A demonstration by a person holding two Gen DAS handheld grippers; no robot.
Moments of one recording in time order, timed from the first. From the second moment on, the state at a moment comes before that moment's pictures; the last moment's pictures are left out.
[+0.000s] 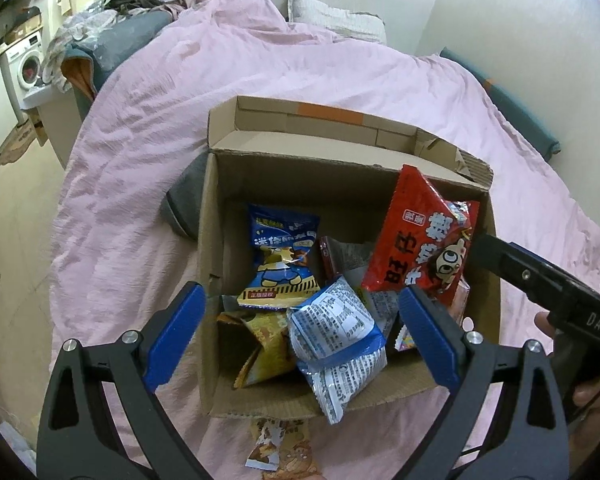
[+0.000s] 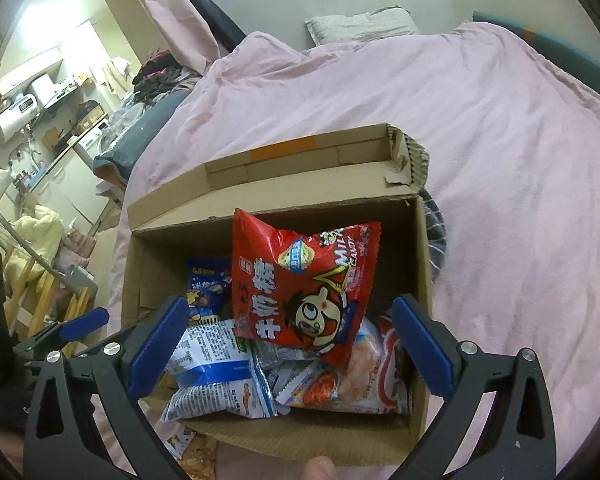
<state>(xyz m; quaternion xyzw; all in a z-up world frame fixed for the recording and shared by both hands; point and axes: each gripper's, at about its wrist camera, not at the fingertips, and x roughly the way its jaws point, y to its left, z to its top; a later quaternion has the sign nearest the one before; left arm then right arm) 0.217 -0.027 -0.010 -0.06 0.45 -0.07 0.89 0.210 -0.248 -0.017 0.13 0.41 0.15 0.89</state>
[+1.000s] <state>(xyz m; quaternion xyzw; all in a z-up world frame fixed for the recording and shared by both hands) 0.132 0.025 -0.029 -0.11 0.51 0.00 0.85 0.112 -0.258 -0.046 0.17 0.48 0.14 0.85</state>
